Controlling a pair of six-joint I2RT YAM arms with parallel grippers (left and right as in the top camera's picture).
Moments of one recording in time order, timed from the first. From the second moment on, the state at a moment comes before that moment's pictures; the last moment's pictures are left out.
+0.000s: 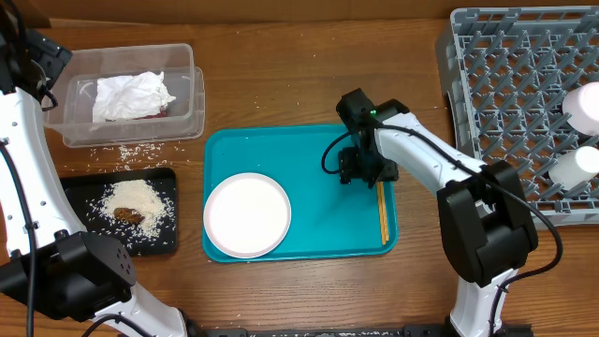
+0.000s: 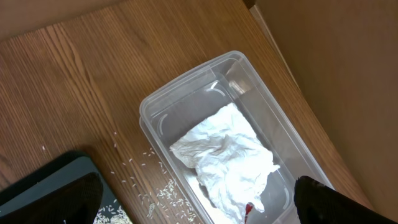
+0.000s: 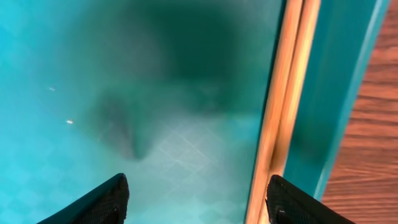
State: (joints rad) left arm 0.42 1.87 2.03 -1.04 -0.20 -0.64; right arm 0.45 2.02 1.42 -0.99 0.01 0.41
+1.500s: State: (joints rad) left arm 0.42 1.87 2.03 -1.04 -0.20 -0.64; right arm 0.45 1.99 1.36 -1.00 0.02 0.38
